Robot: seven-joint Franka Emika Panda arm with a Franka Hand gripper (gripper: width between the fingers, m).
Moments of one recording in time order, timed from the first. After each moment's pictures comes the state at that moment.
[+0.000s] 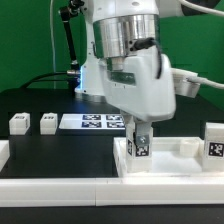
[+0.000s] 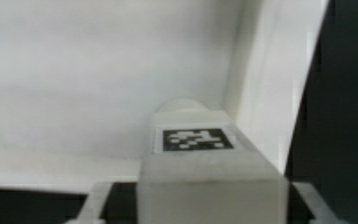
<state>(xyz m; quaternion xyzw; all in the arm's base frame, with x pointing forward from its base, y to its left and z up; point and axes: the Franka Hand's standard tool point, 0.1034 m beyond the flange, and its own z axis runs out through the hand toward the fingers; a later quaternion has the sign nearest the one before) 0.622 0.003 0.071 -0.72 0.68 0.00 0.10</state>
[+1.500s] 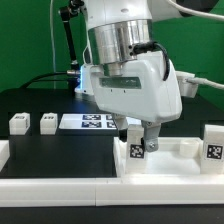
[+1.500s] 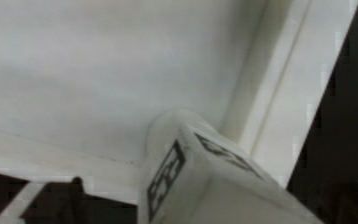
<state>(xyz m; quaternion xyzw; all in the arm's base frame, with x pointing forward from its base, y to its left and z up) 0.619 0.003 0.065 -0.81 0.58 -0.01 0.11</state>
